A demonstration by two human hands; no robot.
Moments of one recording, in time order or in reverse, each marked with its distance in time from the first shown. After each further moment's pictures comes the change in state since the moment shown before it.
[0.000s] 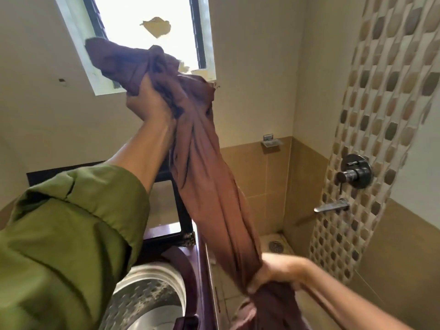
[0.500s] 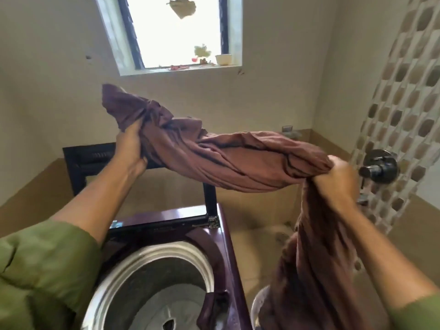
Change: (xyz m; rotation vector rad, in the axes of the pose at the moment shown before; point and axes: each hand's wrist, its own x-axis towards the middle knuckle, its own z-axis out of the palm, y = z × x) left_hand 0.082 0.052 -0.195 0.415 -0.293 -0.319; right_hand 0.031 -0.076 -0.061 -0.337 1.460 0.144
